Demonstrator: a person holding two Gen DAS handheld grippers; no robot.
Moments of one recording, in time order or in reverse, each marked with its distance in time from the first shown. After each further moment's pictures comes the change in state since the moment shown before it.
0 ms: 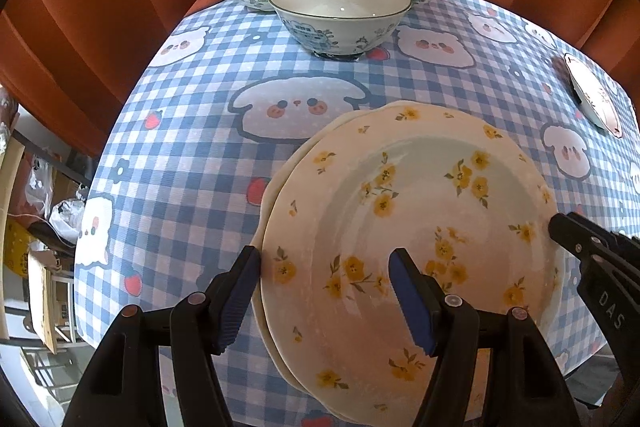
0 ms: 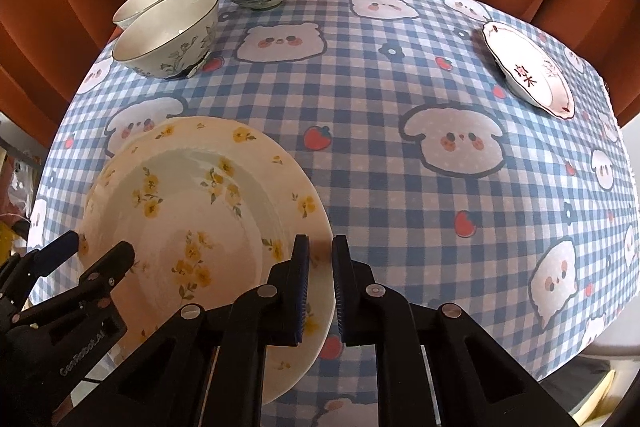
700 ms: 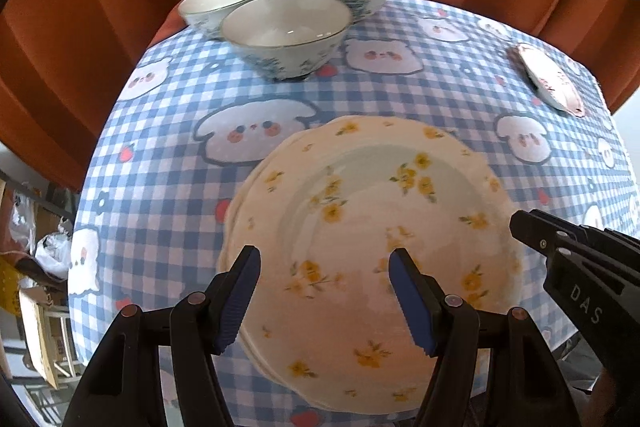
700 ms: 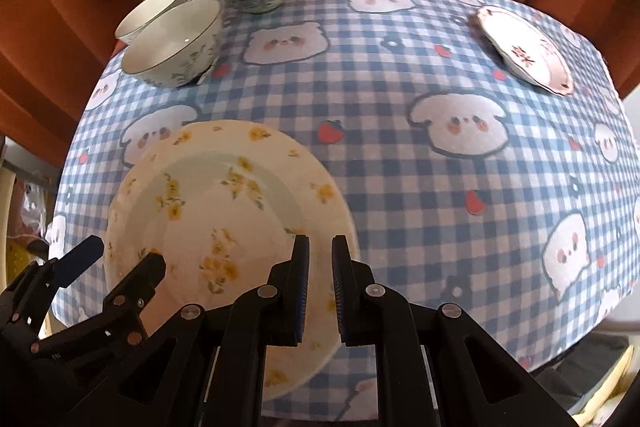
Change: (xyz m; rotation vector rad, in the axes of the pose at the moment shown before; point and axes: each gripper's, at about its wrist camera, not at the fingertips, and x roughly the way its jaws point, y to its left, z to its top) left arm -0.022 -0.021 0.003 0.107 -0.044 -0.098; right arm -0.014 -0.001 -0.003 0.088 0.016 0.043
